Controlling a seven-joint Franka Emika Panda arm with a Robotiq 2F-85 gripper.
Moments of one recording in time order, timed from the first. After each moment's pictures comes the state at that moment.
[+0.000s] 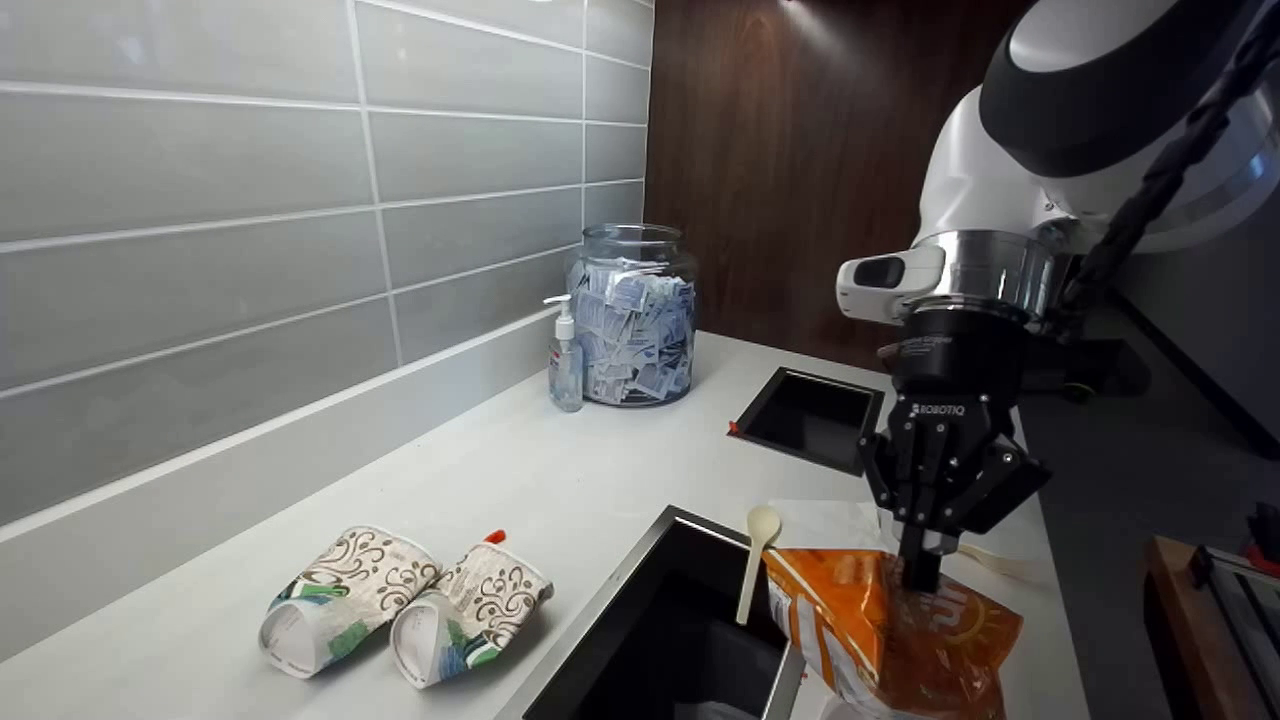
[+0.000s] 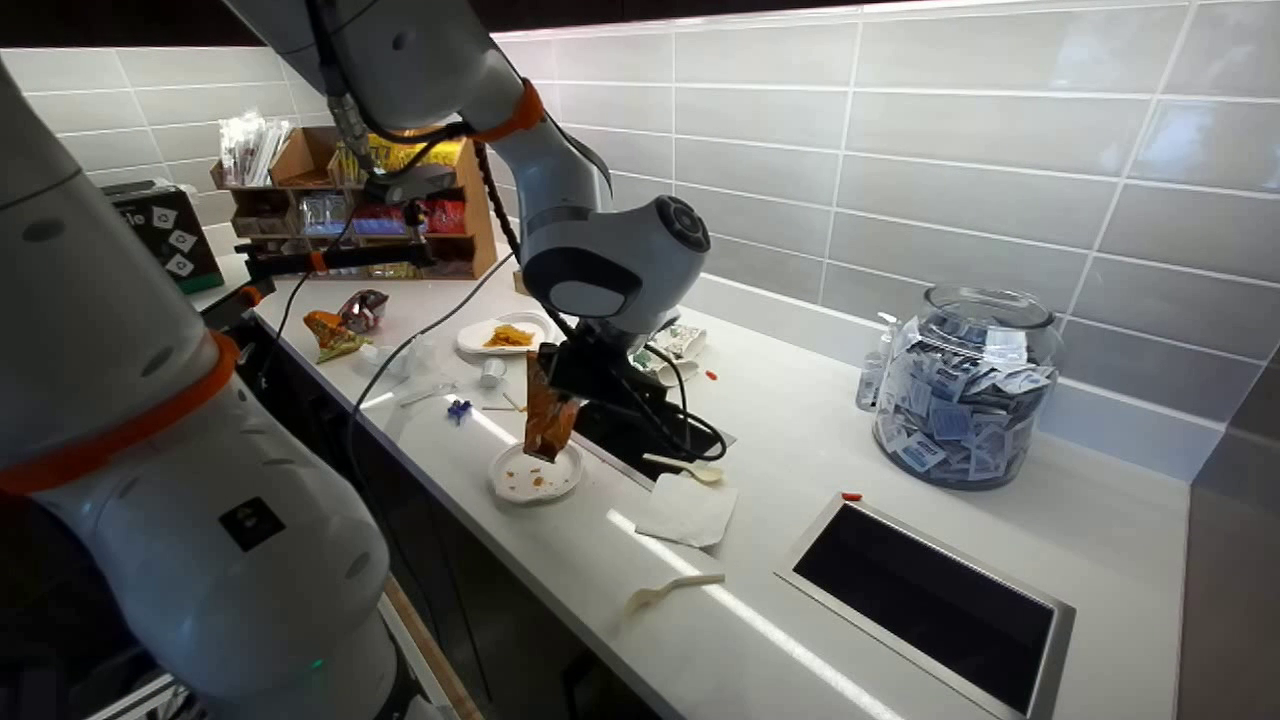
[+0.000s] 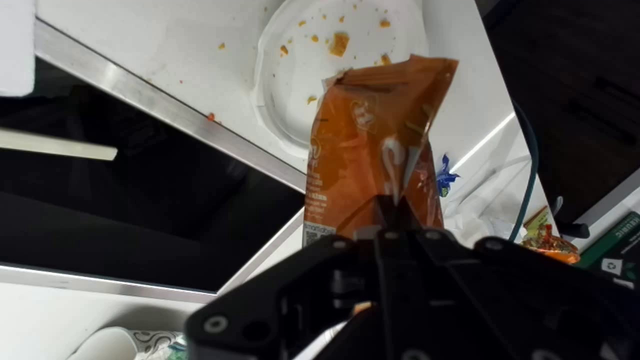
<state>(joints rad) 0.16 -0.22 0.03 -2.68 0.89 2.28 -1.34</state>
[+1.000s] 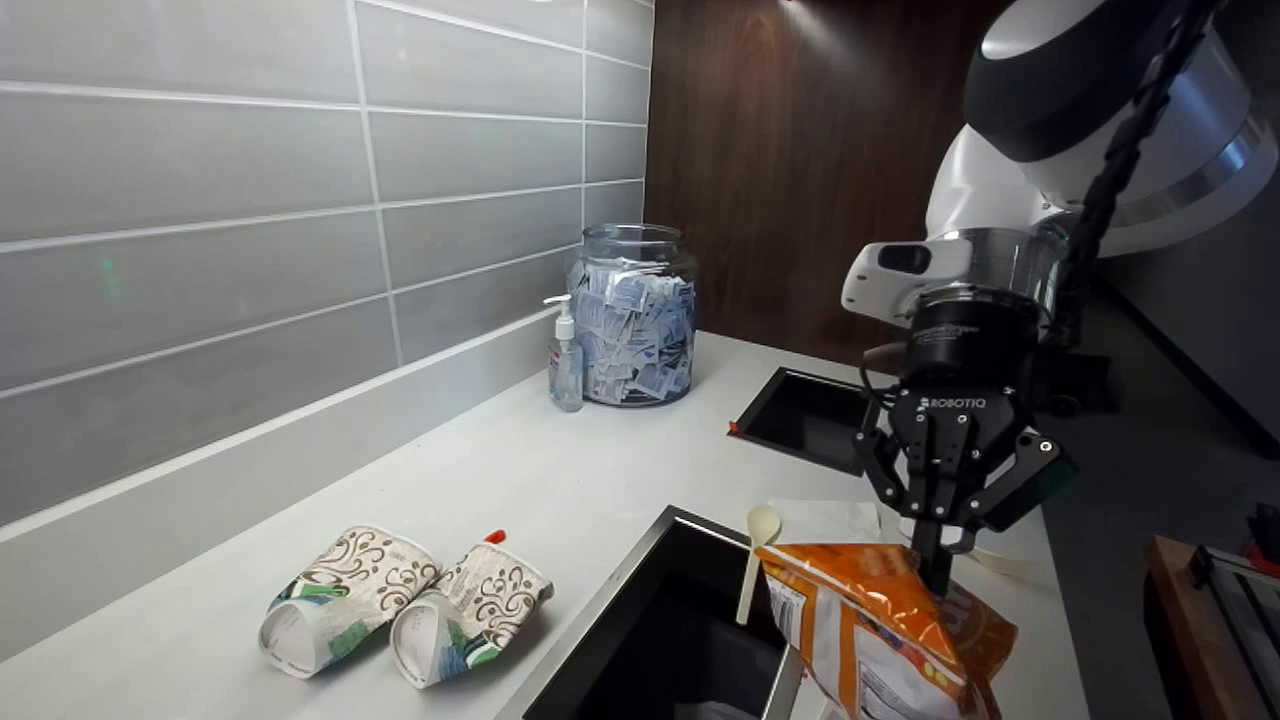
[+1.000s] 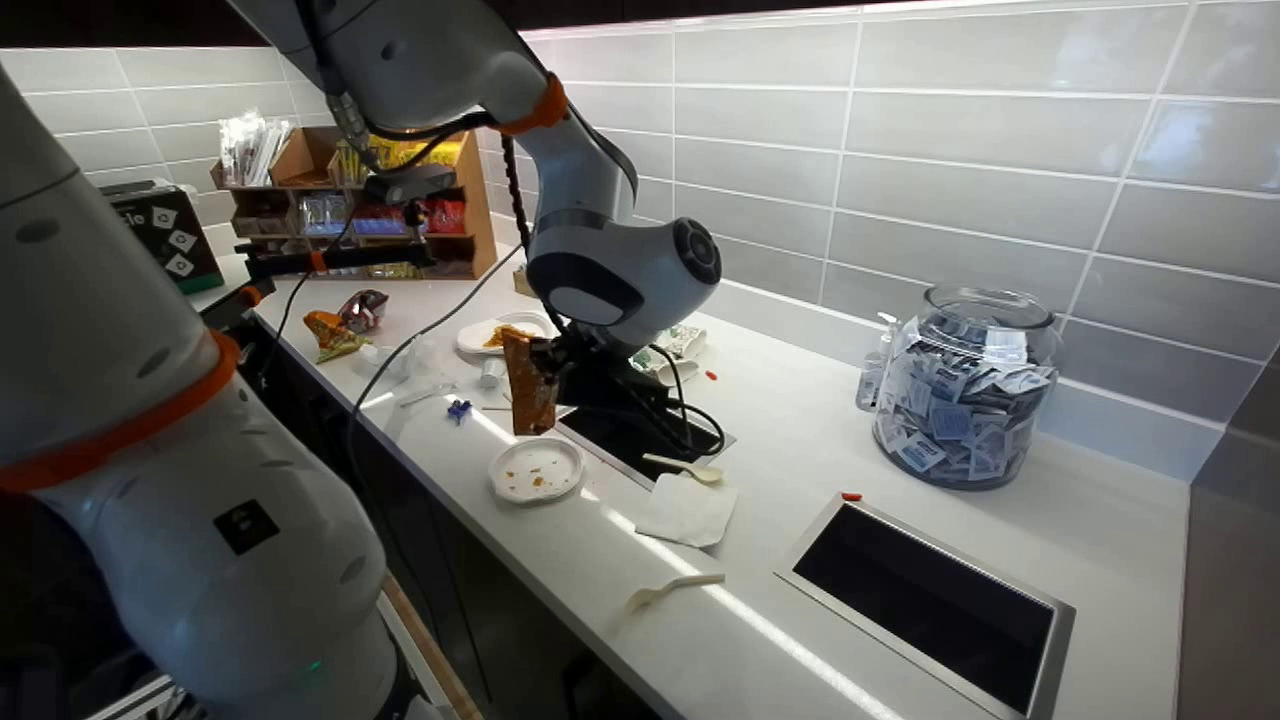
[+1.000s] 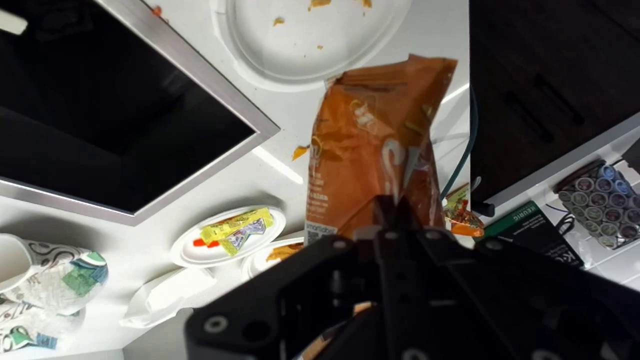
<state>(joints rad) 0.13 -0.22 0.01 -2.68 1.06 2.16 -1.70</state>
